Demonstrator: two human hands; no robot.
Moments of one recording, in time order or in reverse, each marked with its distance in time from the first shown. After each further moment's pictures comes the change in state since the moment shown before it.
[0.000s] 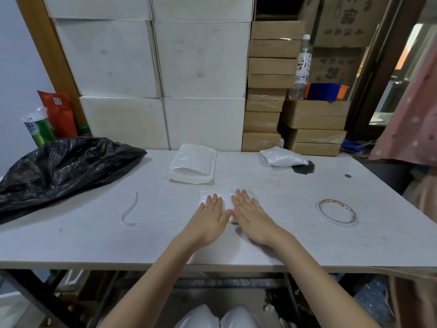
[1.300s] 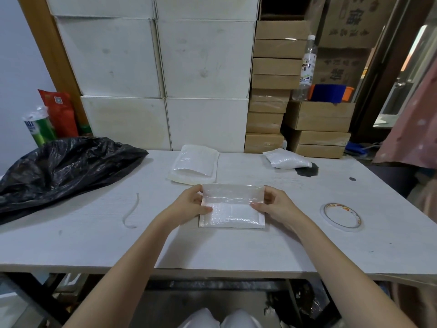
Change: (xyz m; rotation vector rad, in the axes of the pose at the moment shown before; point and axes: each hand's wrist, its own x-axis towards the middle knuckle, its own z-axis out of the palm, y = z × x) left_hand 0.024 -0.053 -0.043 -0.719 0.080 -0.016; right_hand 0.014 0.045 -0.033 0.869 0.260 0.065
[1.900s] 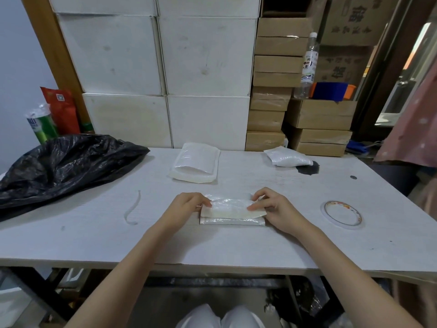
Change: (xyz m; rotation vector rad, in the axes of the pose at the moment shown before) left_hand -0.025 -0.004 0.005 0.064 0.115 0.097; right_hand -0.009 0.018 -0.003 -0.456 -0.085 -0.302
